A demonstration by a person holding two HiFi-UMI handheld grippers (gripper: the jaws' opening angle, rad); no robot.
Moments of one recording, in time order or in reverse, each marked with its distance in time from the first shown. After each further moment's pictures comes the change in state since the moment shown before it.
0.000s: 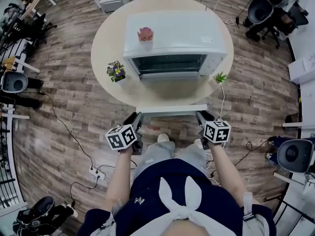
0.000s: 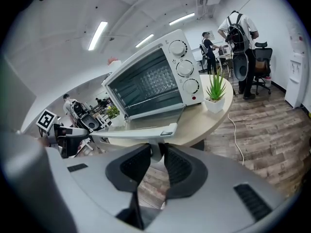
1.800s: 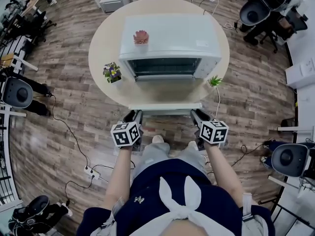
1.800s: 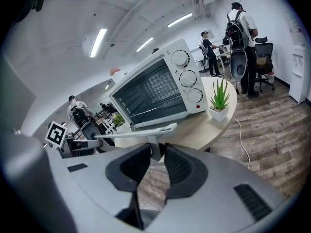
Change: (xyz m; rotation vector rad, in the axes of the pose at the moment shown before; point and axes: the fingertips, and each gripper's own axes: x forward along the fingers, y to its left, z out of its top) left arm 0.026 -0.017 0.003 0.170 -0.001 0.089; right arm -0.012 0.011 0.031 0.039 -0.027 0.063
